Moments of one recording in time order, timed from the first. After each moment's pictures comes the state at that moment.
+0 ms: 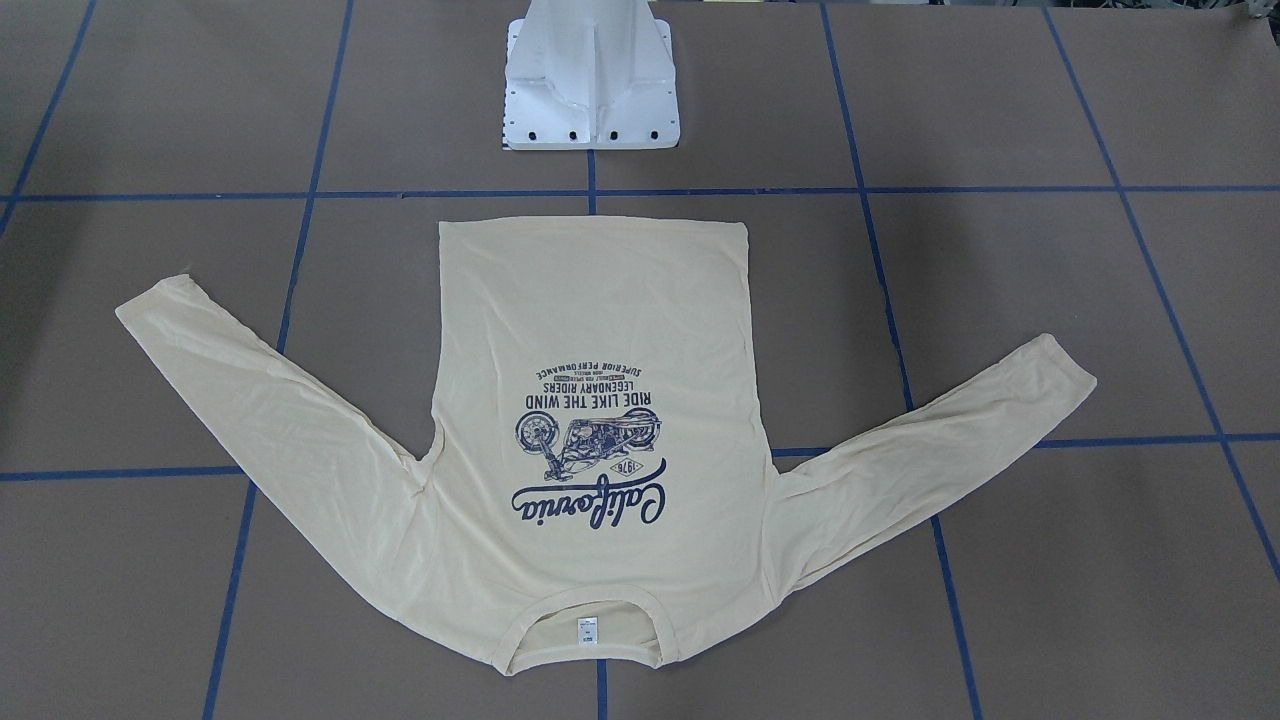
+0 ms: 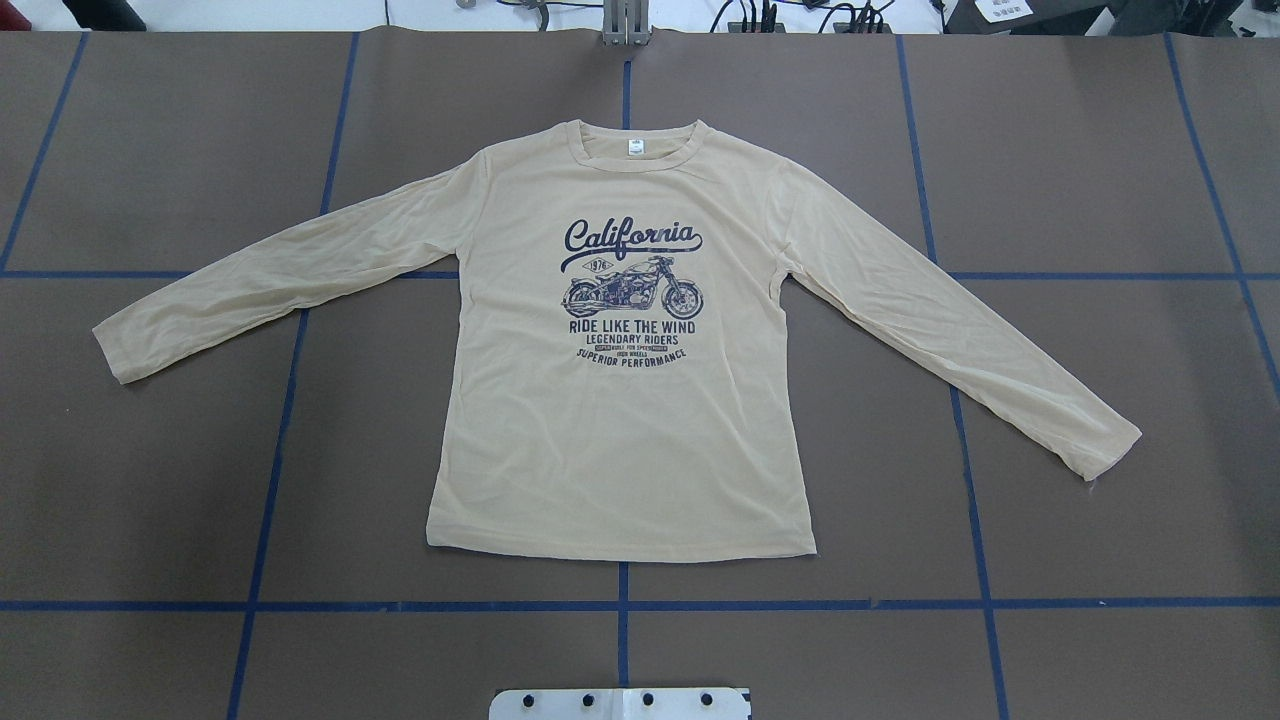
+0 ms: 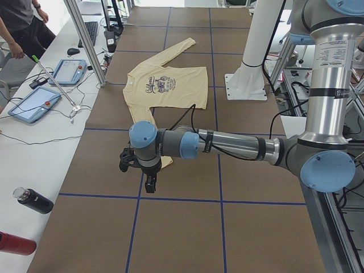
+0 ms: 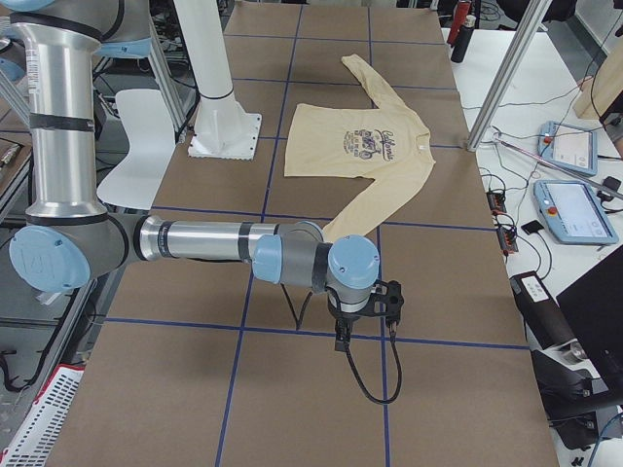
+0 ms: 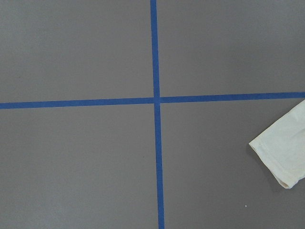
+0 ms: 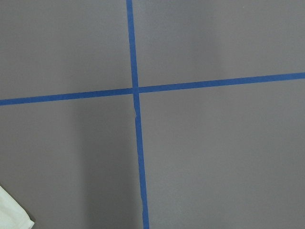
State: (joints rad) left arm -1.54 -1.59 -1.67 -1.51 -2.36 -0.02; right arm 1.68 -1.60 1.64 -1.68 2.39 -0.03
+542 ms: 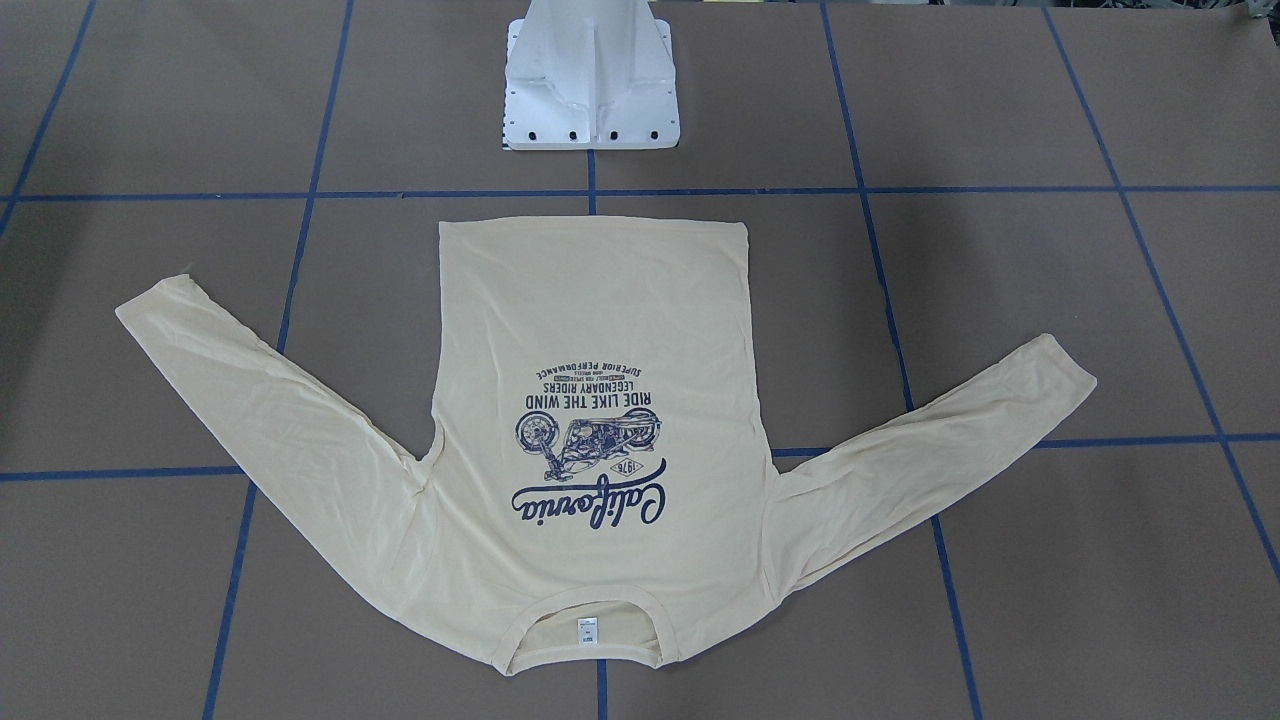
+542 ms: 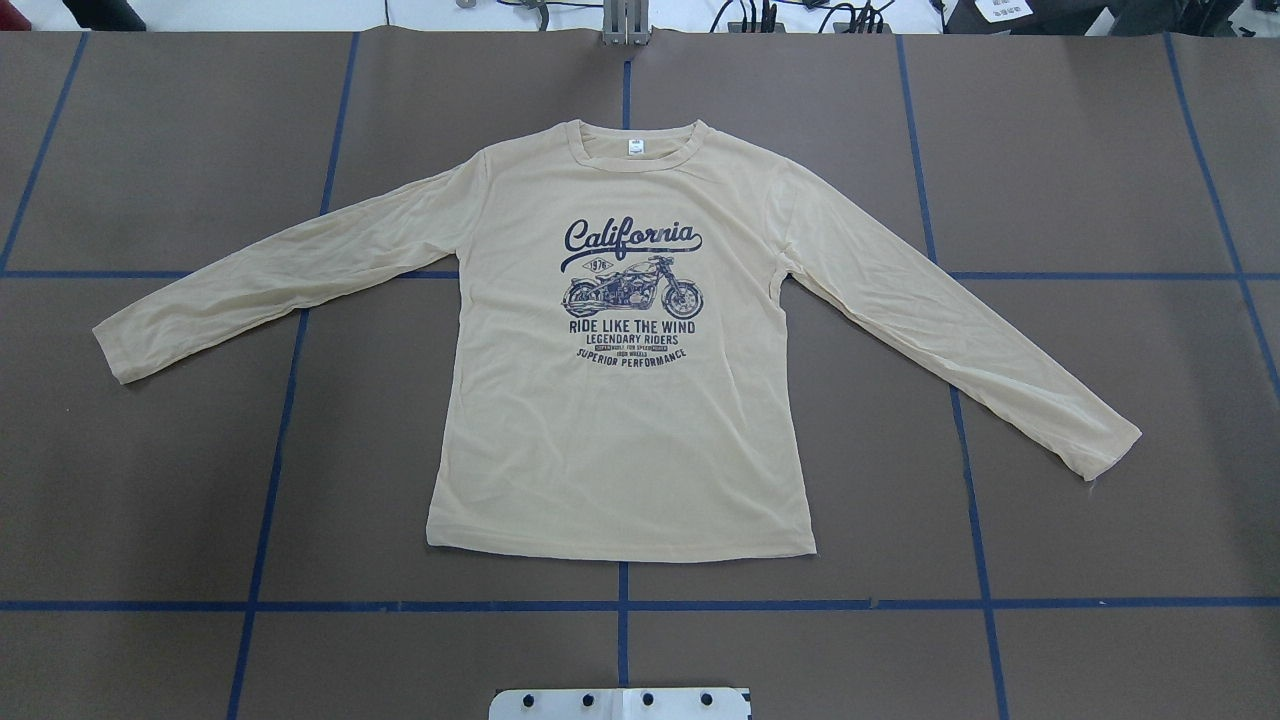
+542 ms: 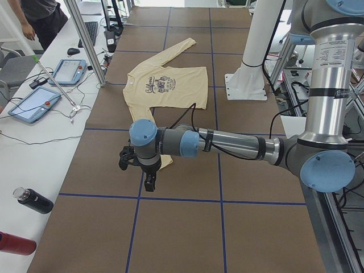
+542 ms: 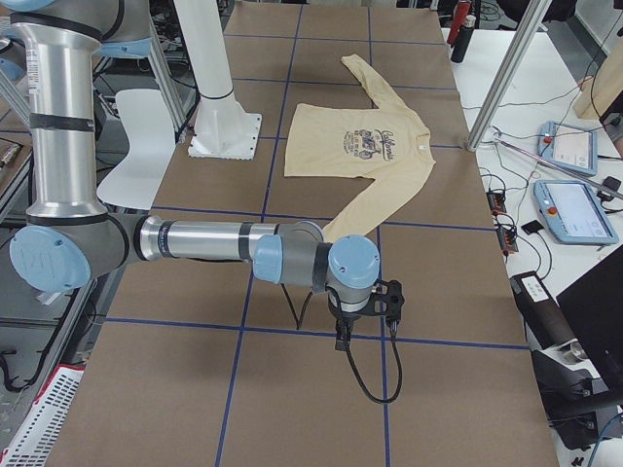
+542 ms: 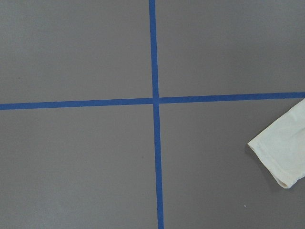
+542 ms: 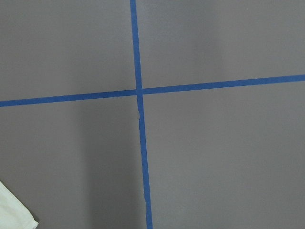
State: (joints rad) left arm -1.54 -1.59 -1.69 -1.52 -2.35 -0.03; right arm 1.67 -1.60 1.64 -1.68 2.40 -0.03
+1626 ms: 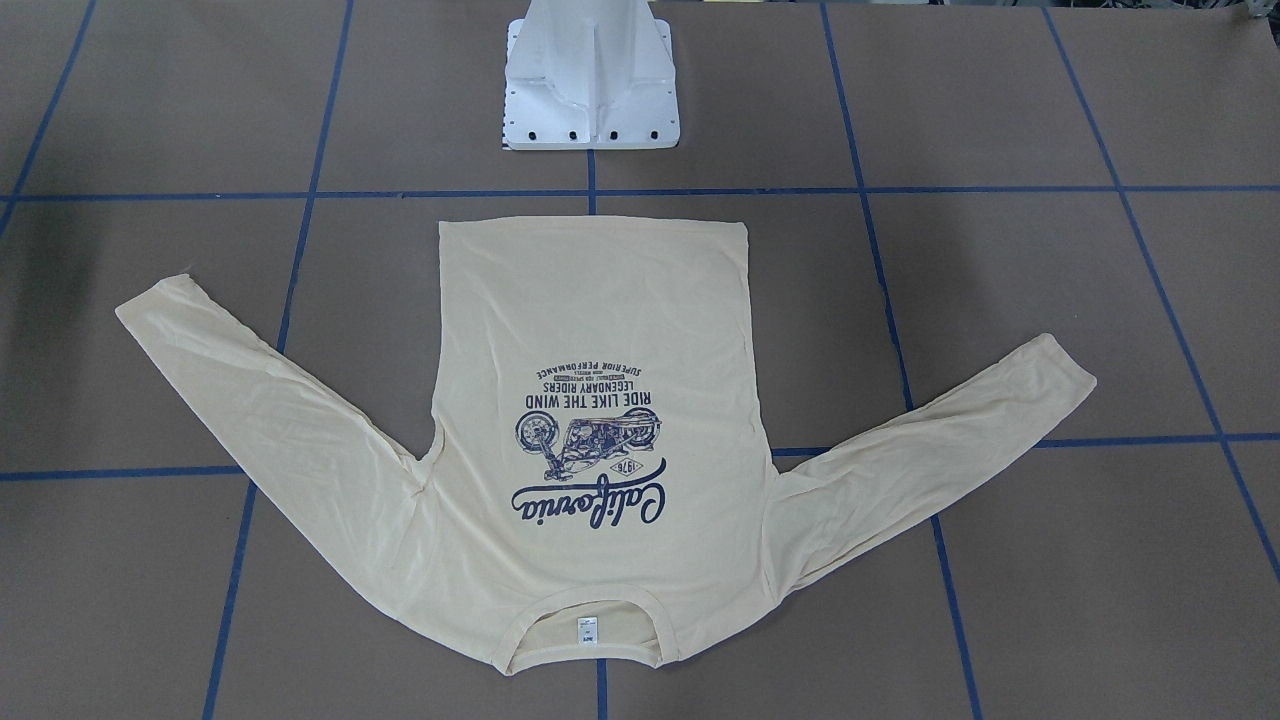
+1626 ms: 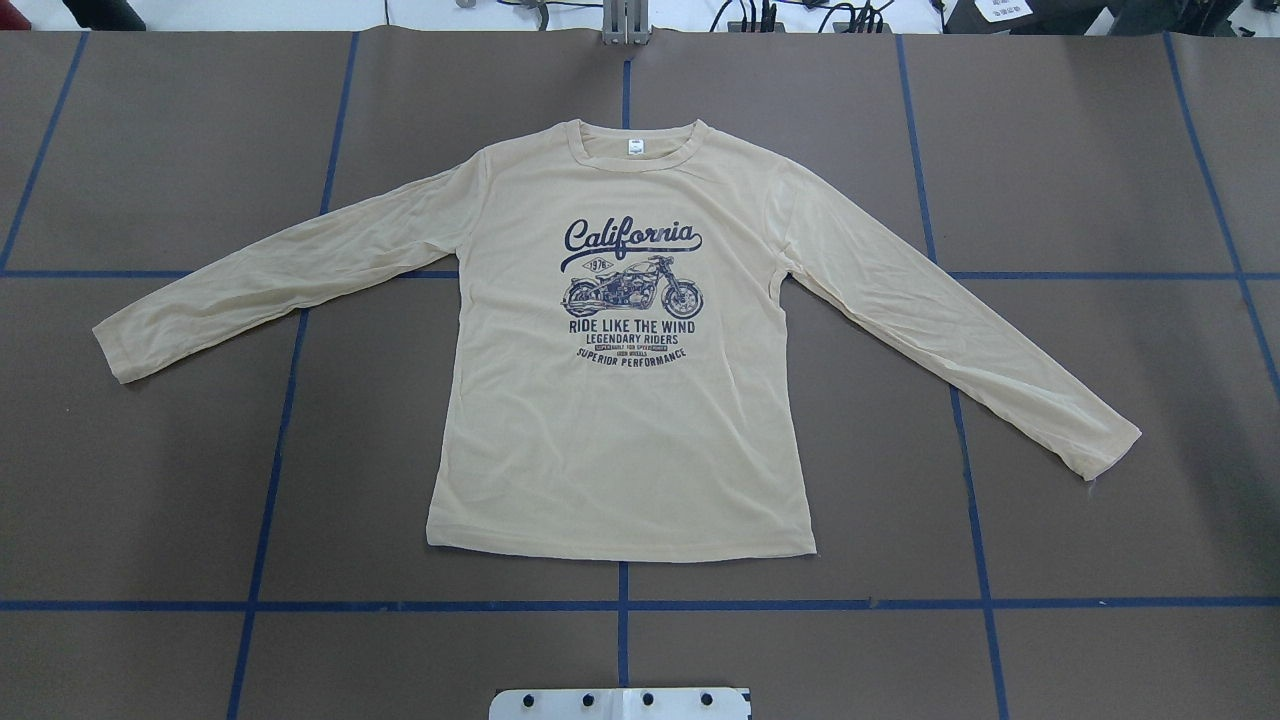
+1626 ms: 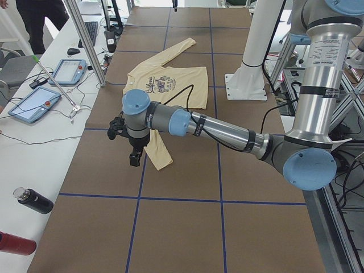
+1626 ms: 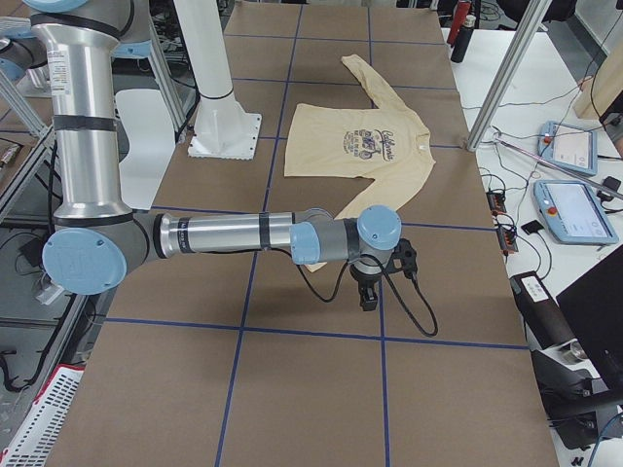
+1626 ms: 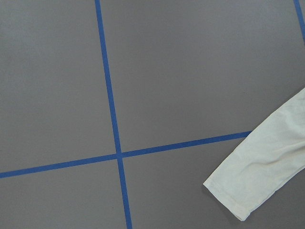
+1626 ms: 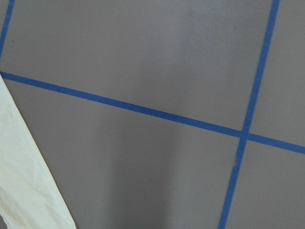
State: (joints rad) left arm -1.51 -1.69 -1.75 -1.53 -2.35 -0.05; right arm 1.43 -1.55 1.62 -1.44 2.44 -0.01
